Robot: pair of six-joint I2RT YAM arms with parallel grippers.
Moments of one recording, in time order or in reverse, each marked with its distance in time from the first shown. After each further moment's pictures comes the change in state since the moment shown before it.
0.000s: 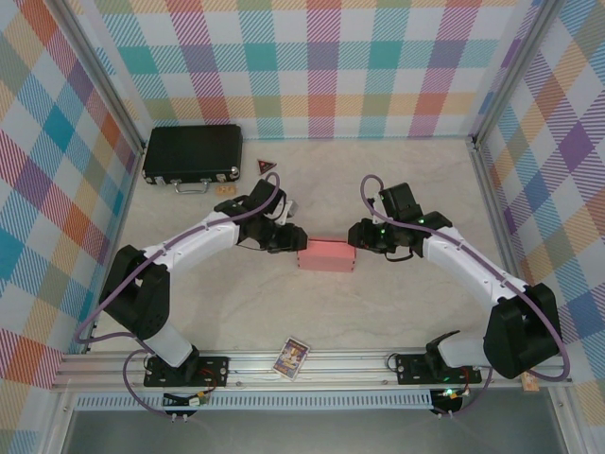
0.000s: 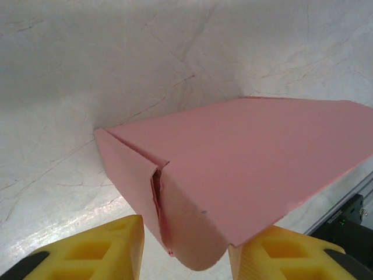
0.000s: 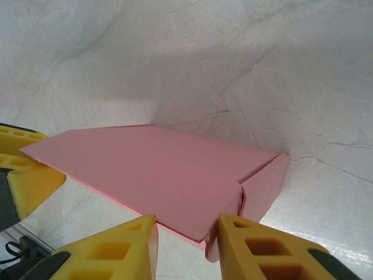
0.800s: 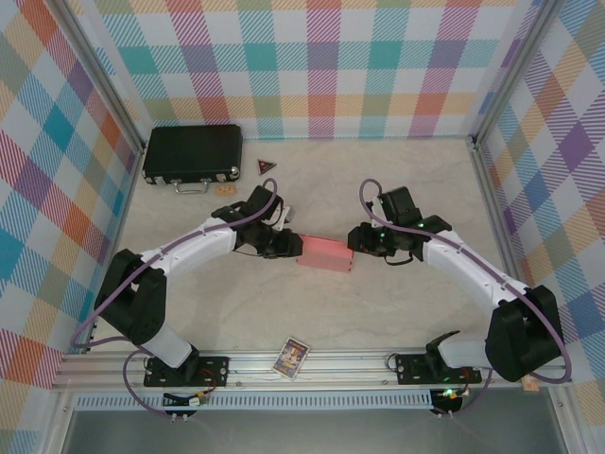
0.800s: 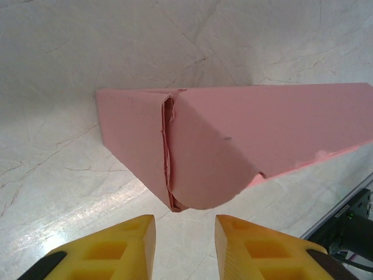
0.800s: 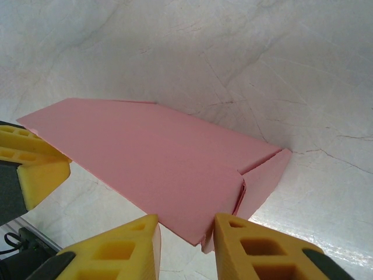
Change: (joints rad) left arm 0.000 -0.040 -0.072 0.028 0.002 -0.001; right arm 0.011 -0.016 -0.034 0.018 -0.012 -0.008
